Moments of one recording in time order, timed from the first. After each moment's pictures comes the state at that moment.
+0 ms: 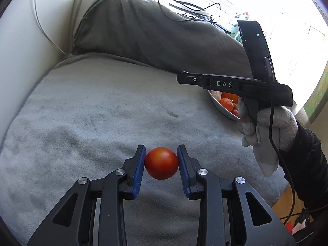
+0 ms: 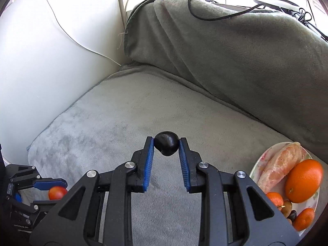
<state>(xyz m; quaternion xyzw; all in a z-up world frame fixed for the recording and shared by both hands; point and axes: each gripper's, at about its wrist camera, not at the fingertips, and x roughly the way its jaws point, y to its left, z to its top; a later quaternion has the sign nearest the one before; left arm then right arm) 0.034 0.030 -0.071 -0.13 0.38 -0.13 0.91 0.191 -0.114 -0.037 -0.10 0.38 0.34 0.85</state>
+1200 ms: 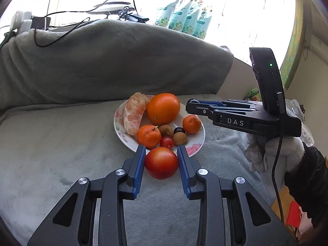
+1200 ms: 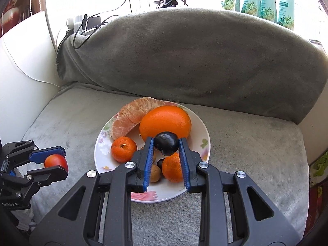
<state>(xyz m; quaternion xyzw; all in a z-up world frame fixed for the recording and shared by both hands) 0.116 -0.126 -0.029 -0.04 0.35 -0.27 0.90 0.193 -0.325 -0.030 -0.02 0.39 0.18 0.90</state>
